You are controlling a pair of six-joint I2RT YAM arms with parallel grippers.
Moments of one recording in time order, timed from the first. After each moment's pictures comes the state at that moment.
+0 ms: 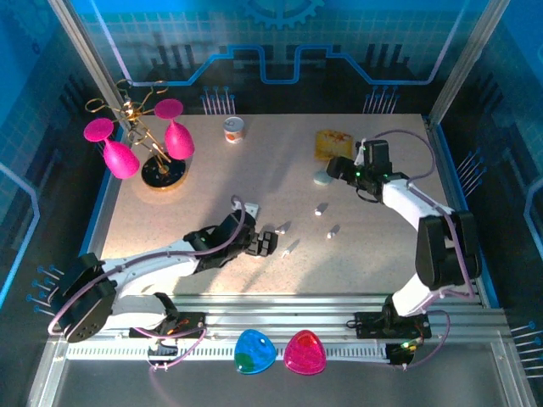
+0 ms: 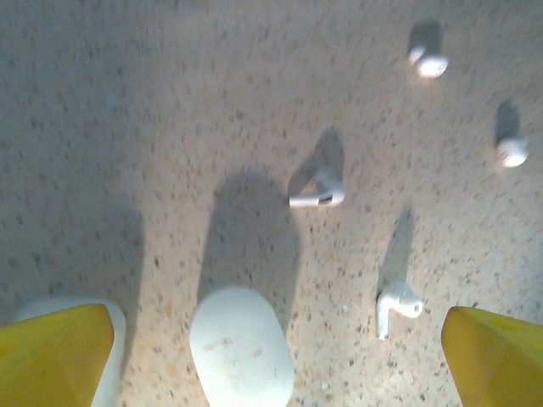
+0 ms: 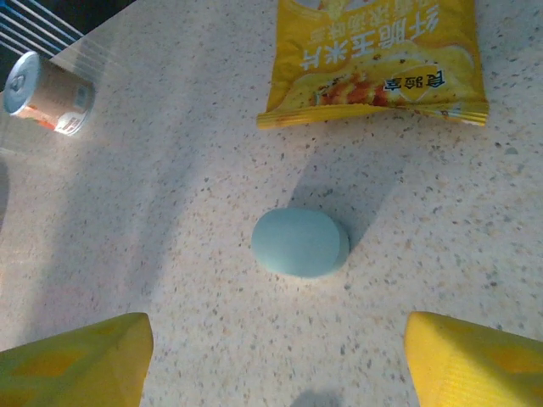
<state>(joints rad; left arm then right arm) -0.83 1.27 0.64 -0.21 -0.19 -0.57 0.14 1.59 1.01 -0.15 -0.23 0.49</state>
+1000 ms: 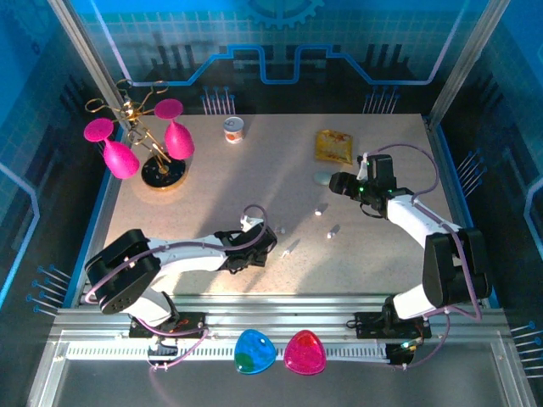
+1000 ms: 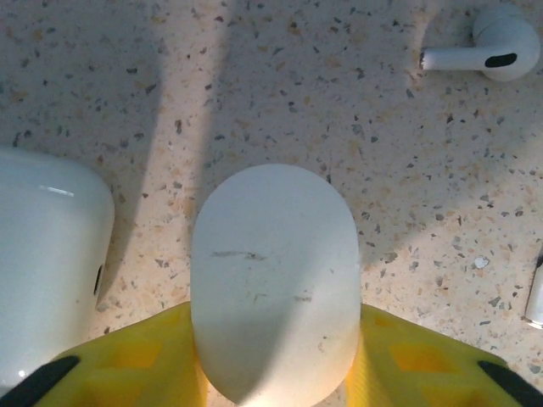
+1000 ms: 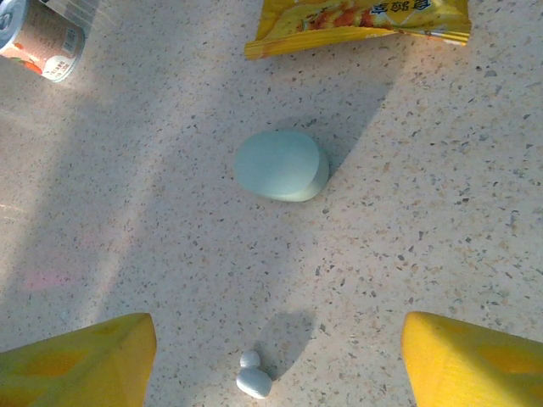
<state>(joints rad) -0.91 1.53 0.71 -0.34 -0.28 -0.77 0.14 1.48 0.86 -0.15 -0.25 0.44</state>
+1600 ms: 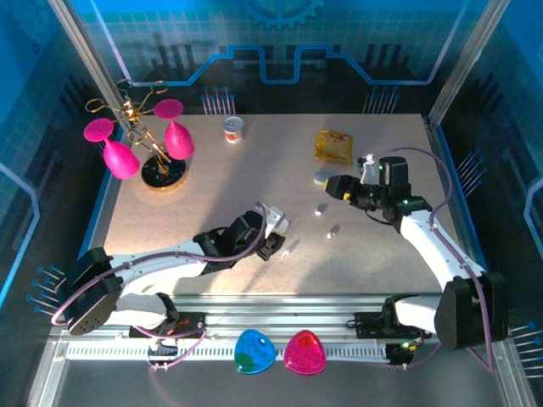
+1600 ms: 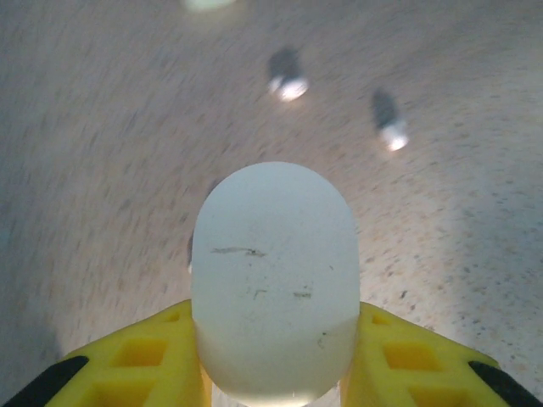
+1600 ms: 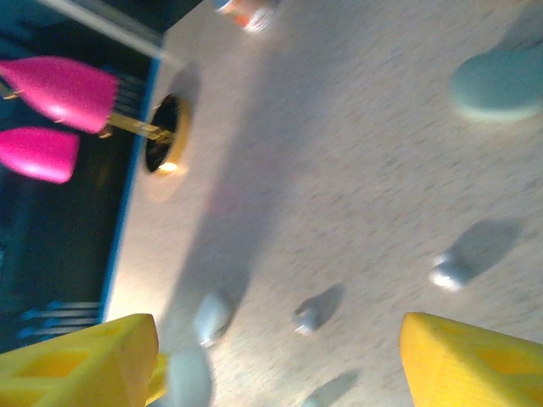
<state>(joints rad) -0.90 1.31 0.68 -0.02 -0.11 -0.19 0.14 1.21 0.83 -0.29 -0.66 0.57</state>
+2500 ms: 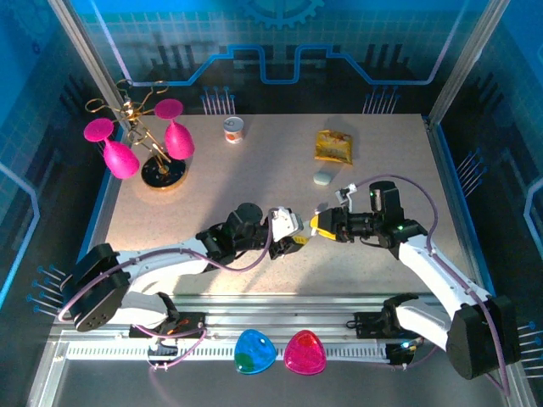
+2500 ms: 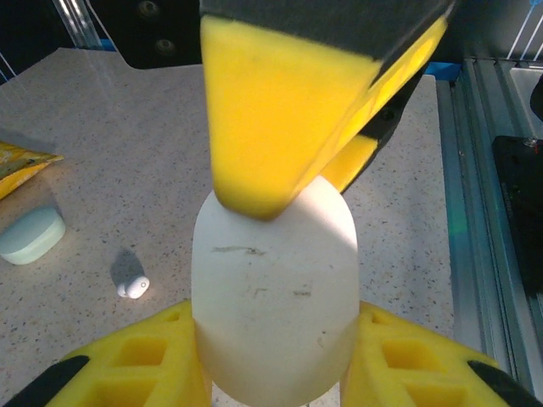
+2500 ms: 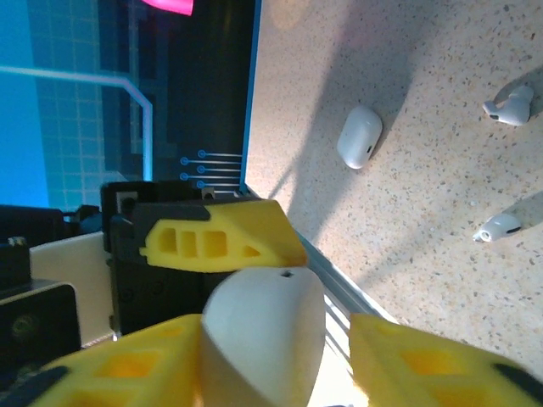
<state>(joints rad) -0.87 1.35 0.68 0.29 0.31 0.18 0.26 1.05 0.62 -0.25 -1.01 0.78</state>
